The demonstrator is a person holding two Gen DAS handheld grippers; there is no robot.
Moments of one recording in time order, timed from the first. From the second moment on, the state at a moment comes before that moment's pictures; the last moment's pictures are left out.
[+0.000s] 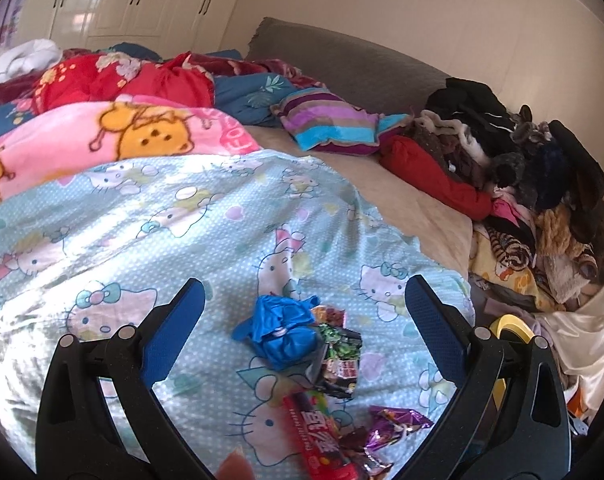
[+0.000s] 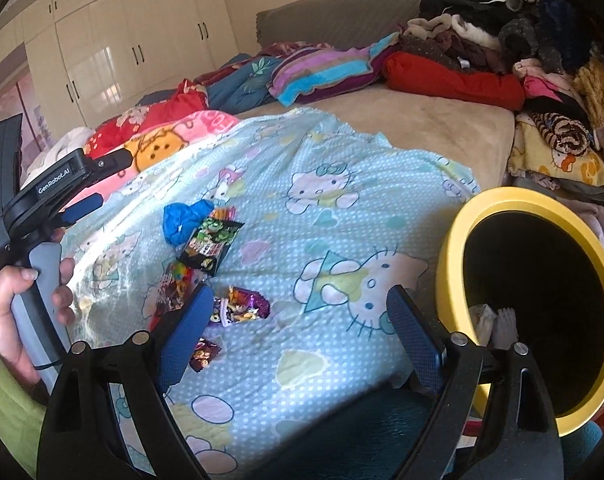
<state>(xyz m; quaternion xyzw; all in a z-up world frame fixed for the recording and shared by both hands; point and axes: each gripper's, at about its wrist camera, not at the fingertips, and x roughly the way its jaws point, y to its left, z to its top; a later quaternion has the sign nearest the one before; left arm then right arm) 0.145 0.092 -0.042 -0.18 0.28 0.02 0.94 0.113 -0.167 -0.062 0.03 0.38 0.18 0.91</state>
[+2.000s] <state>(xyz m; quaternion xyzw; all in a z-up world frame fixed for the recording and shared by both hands) 0.173 0.114 -0.099 -0.26 0.34 -0.02 0.90 0.157 -0.137 -0.100 0.09 0.41 0.21 0.88</state>
